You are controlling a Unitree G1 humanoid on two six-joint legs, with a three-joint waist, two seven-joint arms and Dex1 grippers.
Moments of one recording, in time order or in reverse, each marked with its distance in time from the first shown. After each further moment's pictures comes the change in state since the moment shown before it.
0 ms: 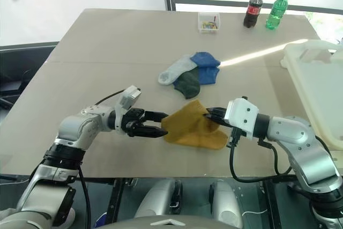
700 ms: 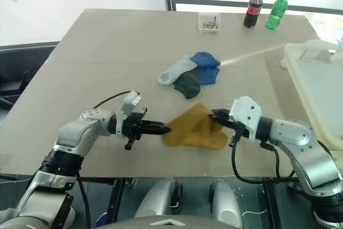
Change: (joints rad) left arm 0.058 0.023 0.004 -0.055 0.005 -0.011 0.047; right arm 0.049 0.002 -0.036 -0.004 0.089 0.143 -0.038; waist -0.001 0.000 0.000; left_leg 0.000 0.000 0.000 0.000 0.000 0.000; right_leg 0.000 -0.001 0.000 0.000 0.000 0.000
